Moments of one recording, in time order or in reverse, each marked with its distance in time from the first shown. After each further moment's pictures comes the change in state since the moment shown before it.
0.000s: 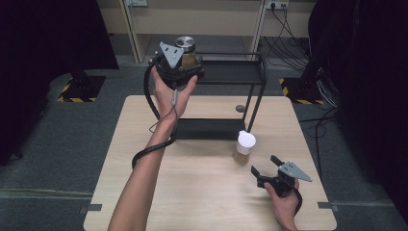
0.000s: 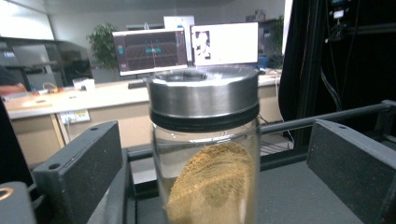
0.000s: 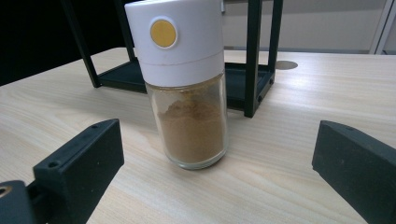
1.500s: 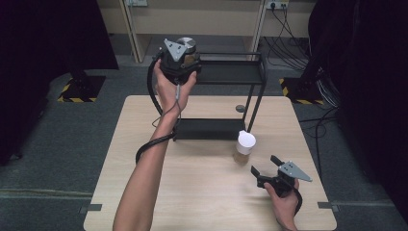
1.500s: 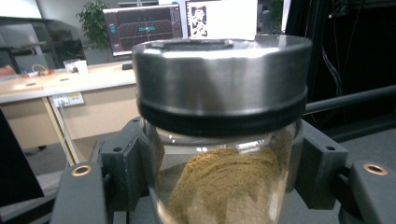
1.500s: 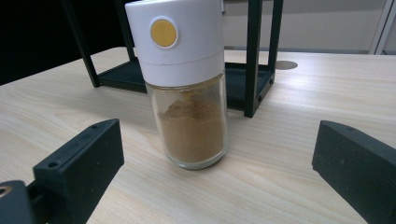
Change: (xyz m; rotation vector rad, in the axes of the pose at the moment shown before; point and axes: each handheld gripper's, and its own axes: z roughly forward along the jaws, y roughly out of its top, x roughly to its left) left arm 0.007 0.009 0.032 0.104 -0.019 -0.010; right arm 0.001 0.000 0.000 -0.001 -0.001 -0.003
